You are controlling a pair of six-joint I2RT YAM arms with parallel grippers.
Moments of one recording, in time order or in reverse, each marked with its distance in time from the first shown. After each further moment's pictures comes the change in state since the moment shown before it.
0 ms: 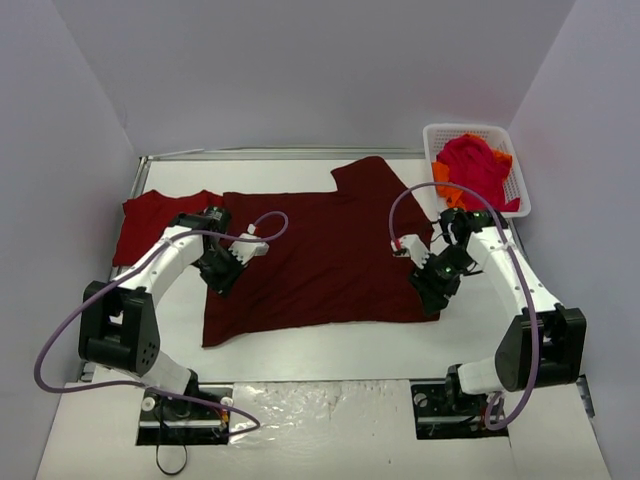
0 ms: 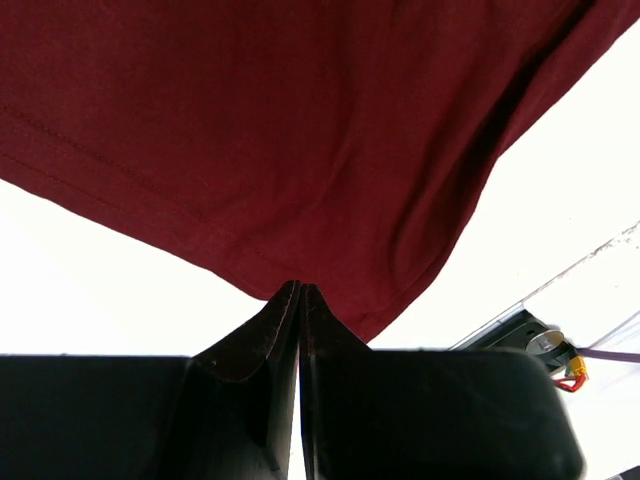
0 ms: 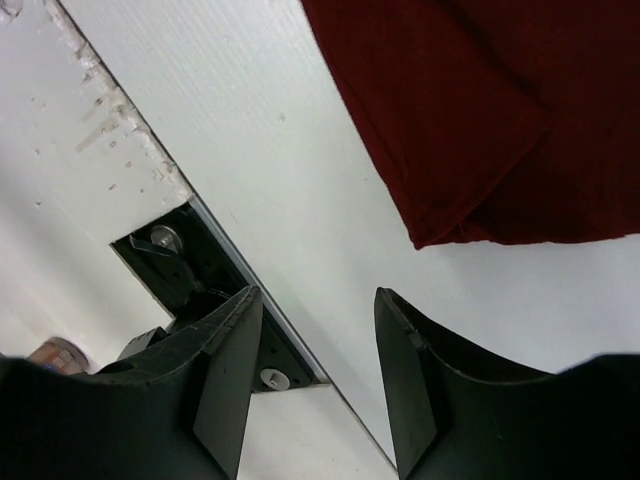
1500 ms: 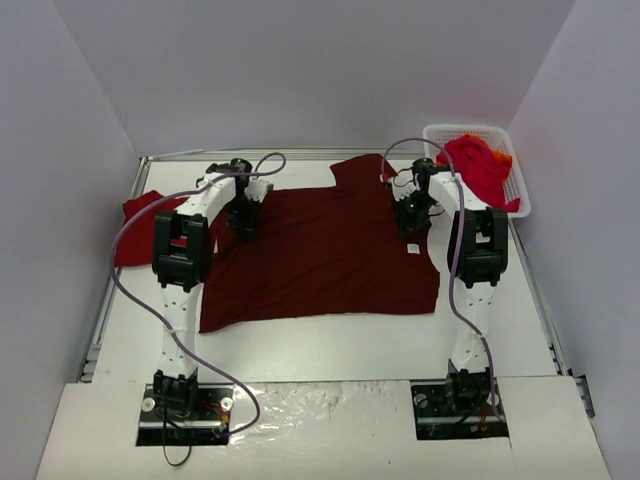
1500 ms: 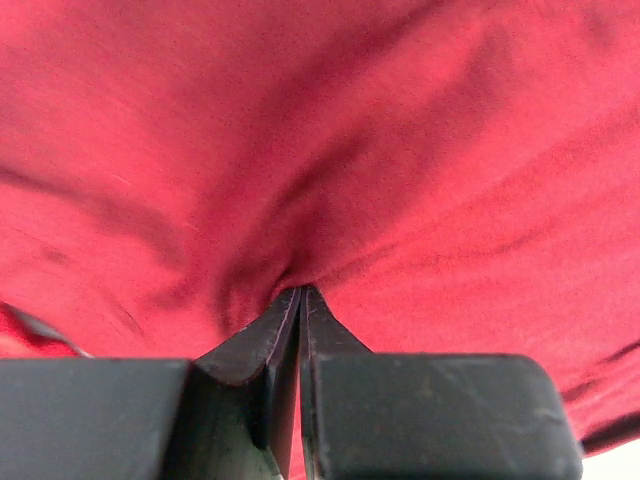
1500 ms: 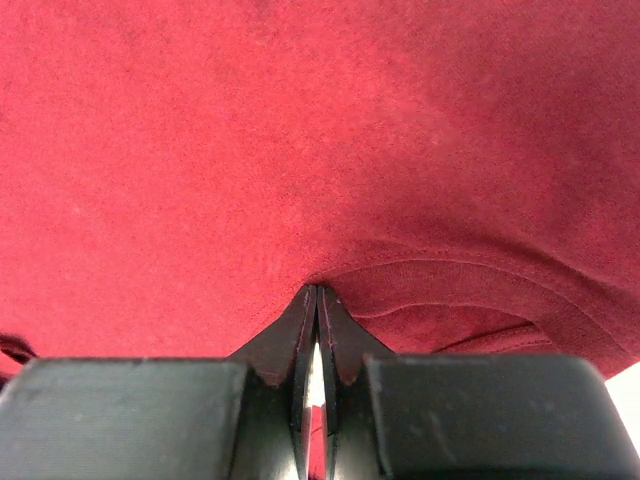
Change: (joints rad) left arm 0.048 0.767 0.797 0.053 -0.061 -0.389; right arm -0.026 0.874 0.694 0.417 0.092 0.412
